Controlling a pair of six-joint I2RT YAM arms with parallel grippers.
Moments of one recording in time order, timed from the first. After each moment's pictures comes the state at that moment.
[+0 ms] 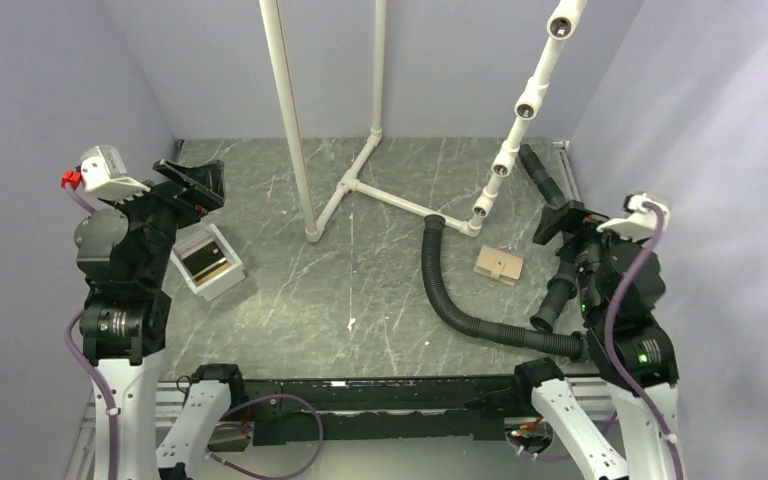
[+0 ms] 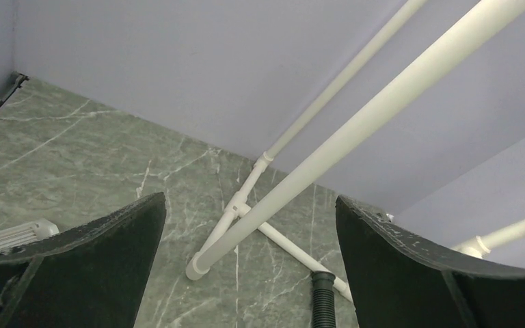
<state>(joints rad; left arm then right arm) 0.02 0.71 1.21 -0.43 0.02 -0.55 0.21 0.54 1.12 -0.60 0.38 0.26</state>
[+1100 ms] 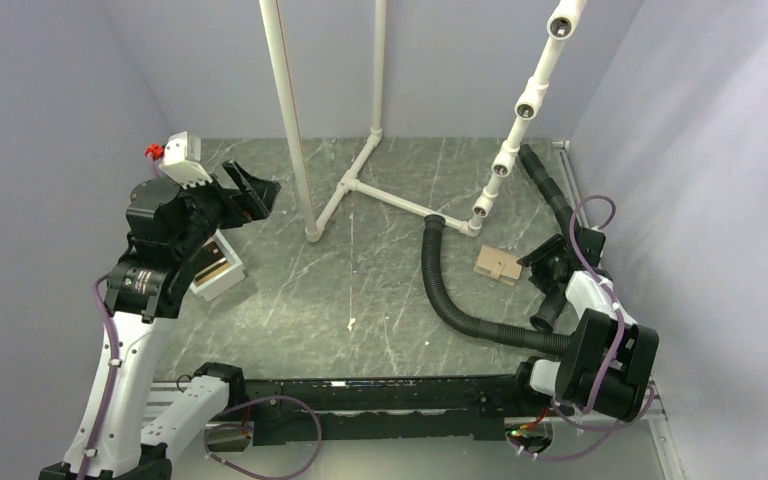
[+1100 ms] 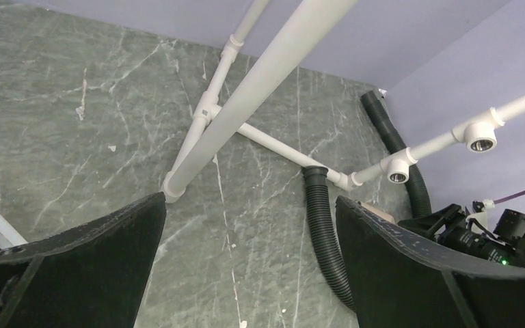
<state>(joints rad) -0.17 0.85 1.20 -0.52 0.14 -0.48 -0.36 1.24 0.58 -0.24 -0.21 0.67</state>
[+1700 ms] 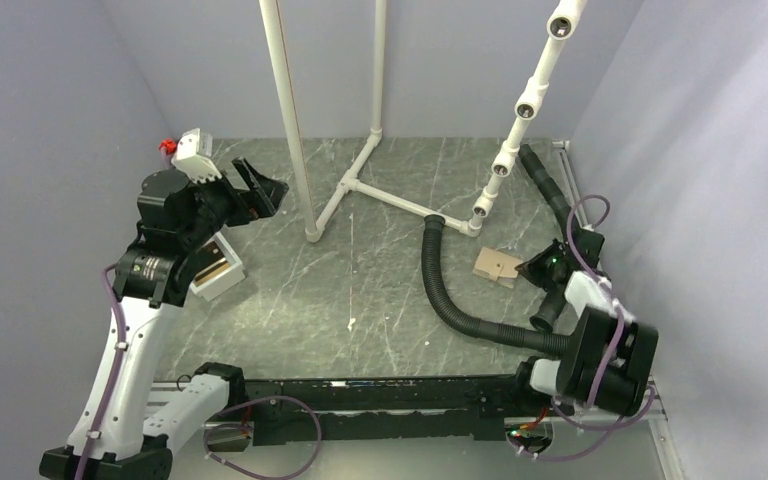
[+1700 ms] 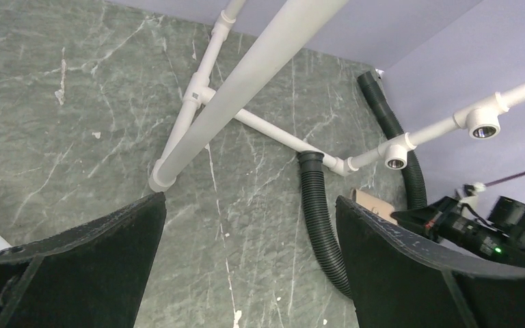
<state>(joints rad) -0.17 0.90 1.20 -0.53 0.19 -0.49 -0.37 1.35 0.57 -0.12 -0.36 0.63</state>
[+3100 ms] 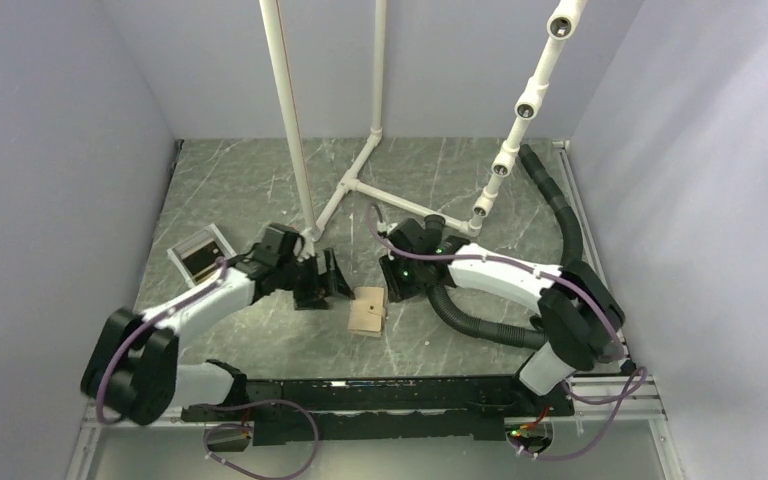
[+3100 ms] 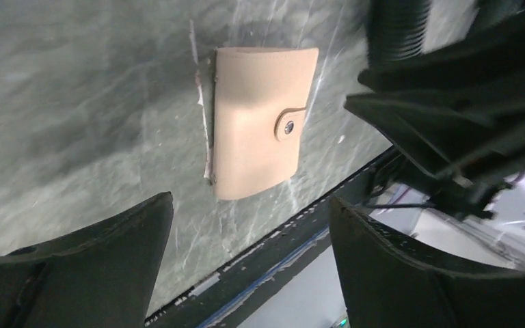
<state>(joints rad) -0.39 1.19 0.64 -0.35 0.52 -0.70 0.80 1.64 1.07 -0.51 -0.07 0.31</state>
